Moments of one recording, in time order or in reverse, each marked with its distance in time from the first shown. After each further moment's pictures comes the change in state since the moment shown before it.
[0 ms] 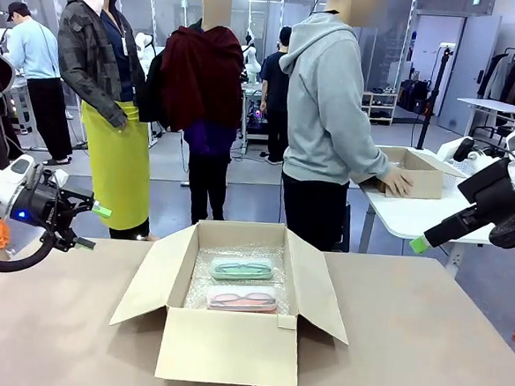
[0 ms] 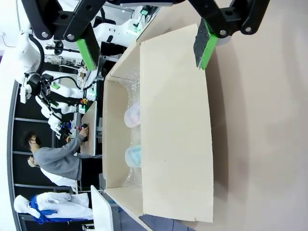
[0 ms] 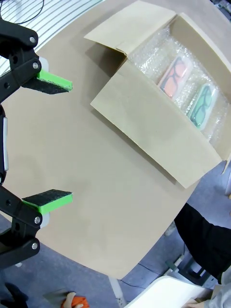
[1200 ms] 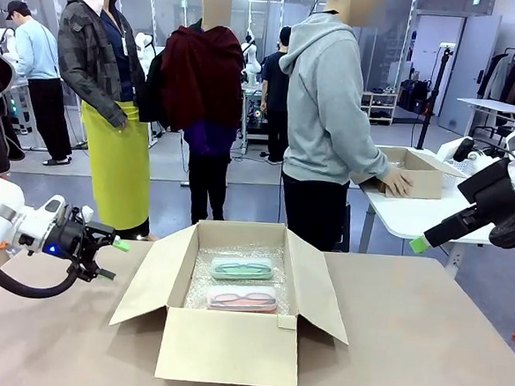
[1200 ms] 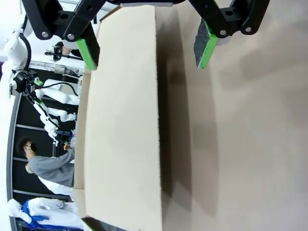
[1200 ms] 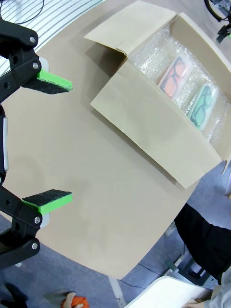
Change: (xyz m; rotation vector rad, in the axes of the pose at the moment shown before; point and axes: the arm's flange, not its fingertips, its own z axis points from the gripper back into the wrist) left arm 0.026 0.091 -0.077 -0.029 0.081 0.024; right arm 0.000 0.000 0.000 0.001 0.000 0.000
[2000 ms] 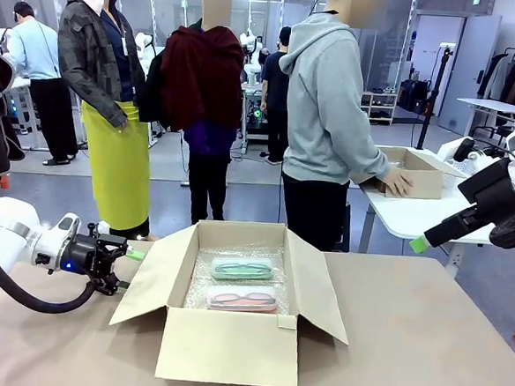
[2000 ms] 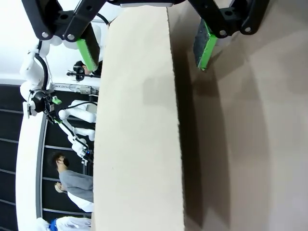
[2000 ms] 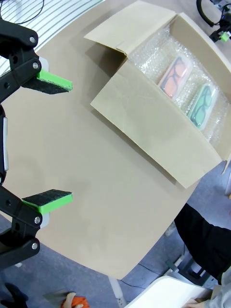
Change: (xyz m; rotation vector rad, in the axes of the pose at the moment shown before) left arm -0.011 0.012 -0.045 -0.187 0.089 -0.007; right arm 0.000 0.000 0.000 0.000 0.000 0.000
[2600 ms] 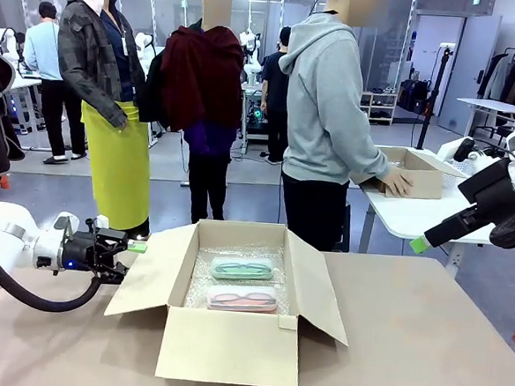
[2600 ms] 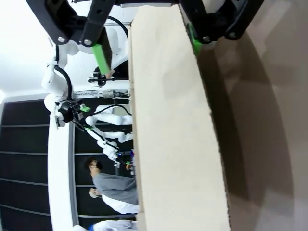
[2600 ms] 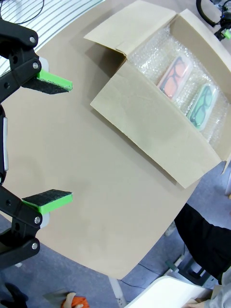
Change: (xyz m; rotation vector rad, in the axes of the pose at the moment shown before) left arm -0.004 -0.007 -0.001 -0.190 -0.026 -0.074; right arm 0.000 0.000 0.000 0.000 0.000 0.000
